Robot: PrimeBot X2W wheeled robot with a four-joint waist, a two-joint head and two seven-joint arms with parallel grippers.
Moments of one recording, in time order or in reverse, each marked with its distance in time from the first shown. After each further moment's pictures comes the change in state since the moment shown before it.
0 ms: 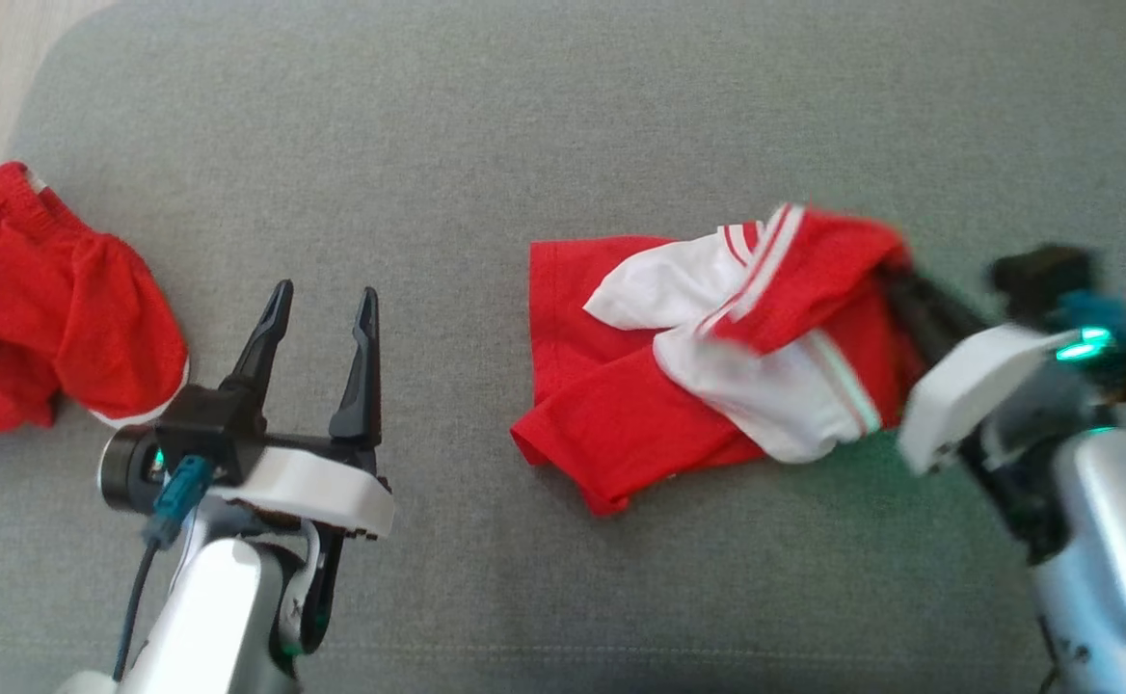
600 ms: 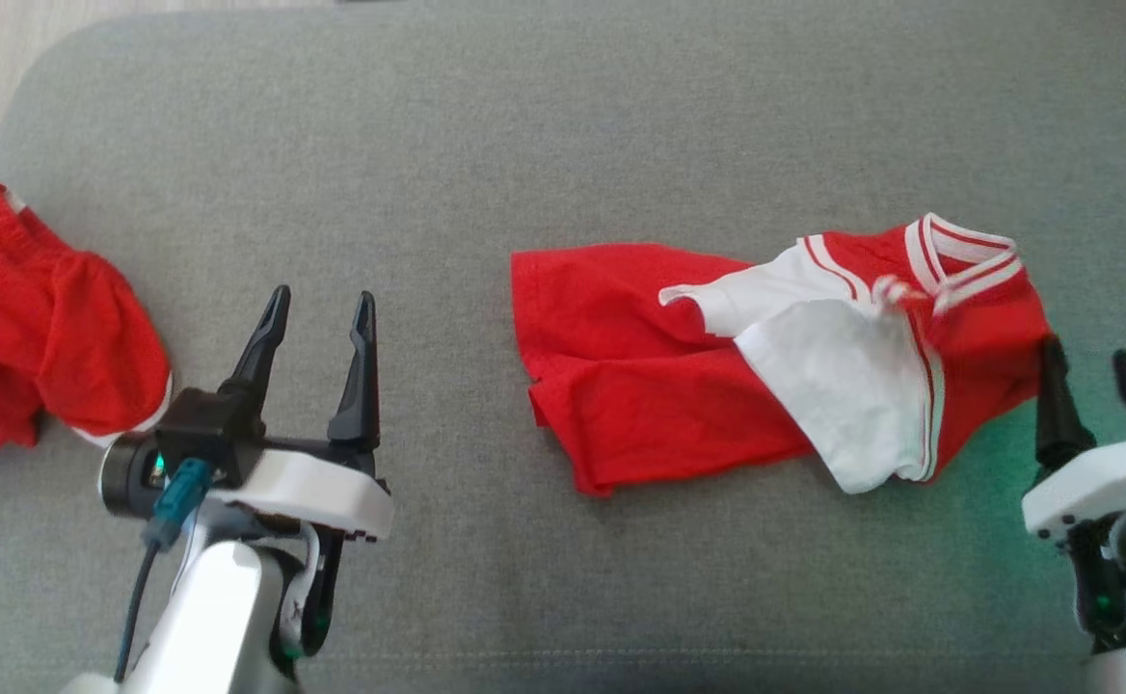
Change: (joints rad) left arm 0.002 -0.001 -0.002 0.016 -0.011 0.010 -0.010; right arm 0.175 0.228 -0.532 0.043 -0.013 0.000 -0.169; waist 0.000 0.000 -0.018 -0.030
